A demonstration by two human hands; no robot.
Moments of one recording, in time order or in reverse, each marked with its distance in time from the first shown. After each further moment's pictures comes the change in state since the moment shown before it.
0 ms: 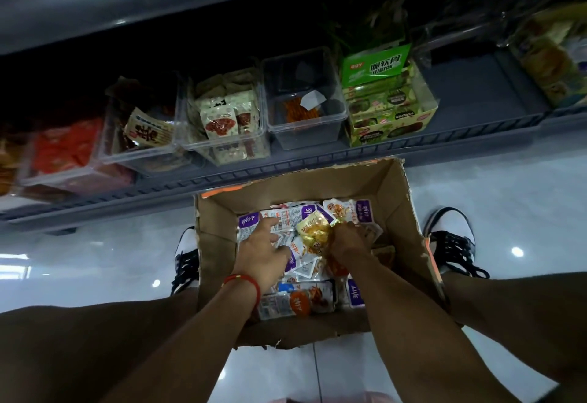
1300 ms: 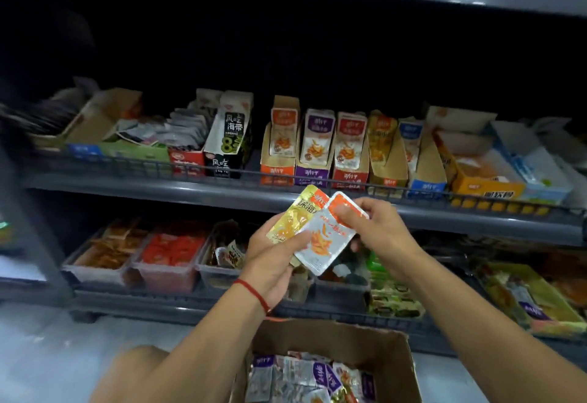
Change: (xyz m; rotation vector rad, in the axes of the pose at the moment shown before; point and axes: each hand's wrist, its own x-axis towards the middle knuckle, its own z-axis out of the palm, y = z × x) left_hand -0.106 0.114 -0.196 -1.298 0.053 0.558; right_hand -0.273 -0.194 -0.346 0.776 0.323 -0.641
